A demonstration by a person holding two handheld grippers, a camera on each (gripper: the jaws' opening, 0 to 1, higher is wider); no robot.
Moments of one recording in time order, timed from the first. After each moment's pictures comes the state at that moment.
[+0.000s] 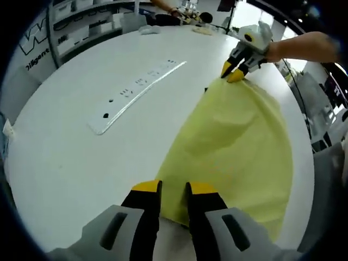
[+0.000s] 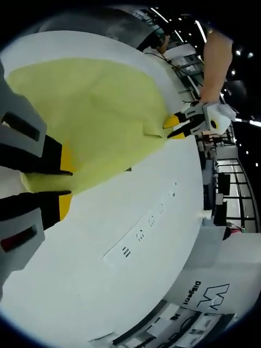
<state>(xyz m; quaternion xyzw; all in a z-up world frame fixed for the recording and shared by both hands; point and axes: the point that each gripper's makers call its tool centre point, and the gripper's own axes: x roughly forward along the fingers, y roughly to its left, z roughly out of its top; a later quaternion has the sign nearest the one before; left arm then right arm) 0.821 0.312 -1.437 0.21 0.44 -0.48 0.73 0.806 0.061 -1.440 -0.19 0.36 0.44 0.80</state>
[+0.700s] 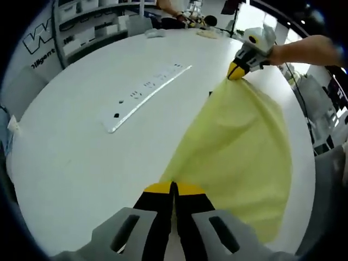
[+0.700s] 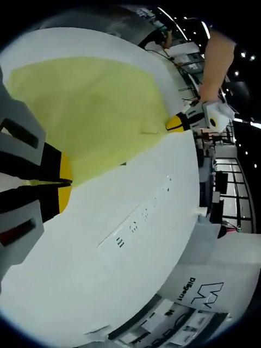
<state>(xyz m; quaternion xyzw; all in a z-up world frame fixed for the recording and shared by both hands) 0.824 0.326 -1.422 0.19 0.43 -0.46 0.75 0.812 0.051 -1.421 -0.19 0.34 0.42 0.82</state>
